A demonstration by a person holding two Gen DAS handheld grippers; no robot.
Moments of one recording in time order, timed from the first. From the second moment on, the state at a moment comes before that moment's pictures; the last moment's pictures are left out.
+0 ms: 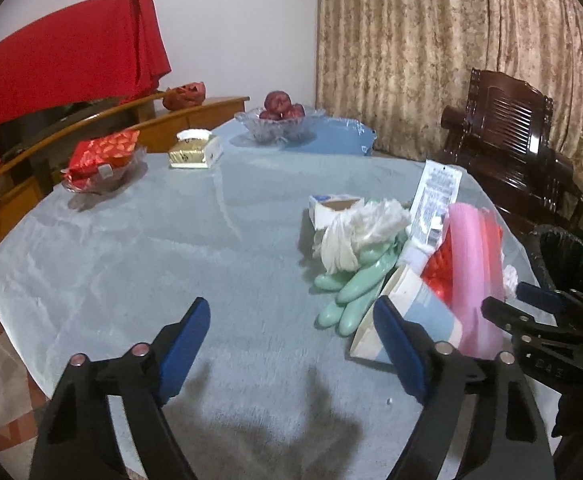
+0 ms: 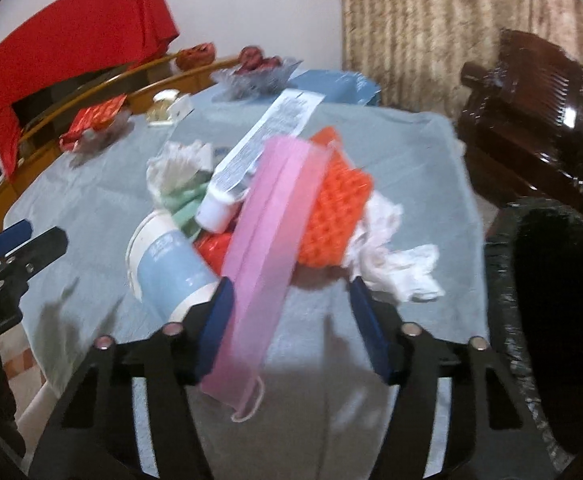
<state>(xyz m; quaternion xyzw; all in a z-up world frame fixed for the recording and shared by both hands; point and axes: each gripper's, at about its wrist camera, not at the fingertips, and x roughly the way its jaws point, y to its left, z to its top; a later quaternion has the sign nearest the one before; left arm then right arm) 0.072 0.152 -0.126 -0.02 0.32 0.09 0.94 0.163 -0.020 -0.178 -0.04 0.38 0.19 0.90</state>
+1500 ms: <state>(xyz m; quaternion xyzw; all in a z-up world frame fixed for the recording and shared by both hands) 0.120 0.081 -0.176 0.02 0.35 -0.05 0.93 0.157 -0.057 -0.175 -0.03 0.40 0.22 0.89</state>
